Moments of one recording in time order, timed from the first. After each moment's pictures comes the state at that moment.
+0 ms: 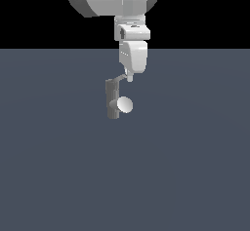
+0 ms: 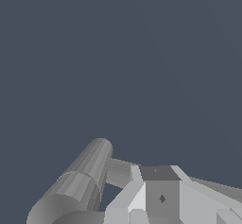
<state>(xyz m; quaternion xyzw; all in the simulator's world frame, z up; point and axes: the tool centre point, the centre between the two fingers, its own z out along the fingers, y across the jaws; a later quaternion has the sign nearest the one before) 0.025 -0.014 0.197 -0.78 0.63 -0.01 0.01</state>
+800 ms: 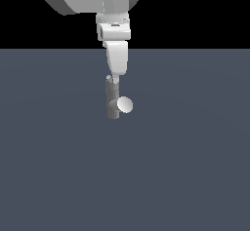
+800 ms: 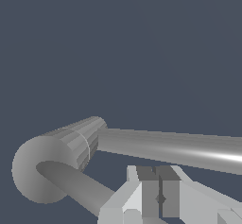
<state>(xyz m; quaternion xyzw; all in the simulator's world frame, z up) 0.003 0.031 0.196 -0.77 0.64 -0.01 0.01</state>
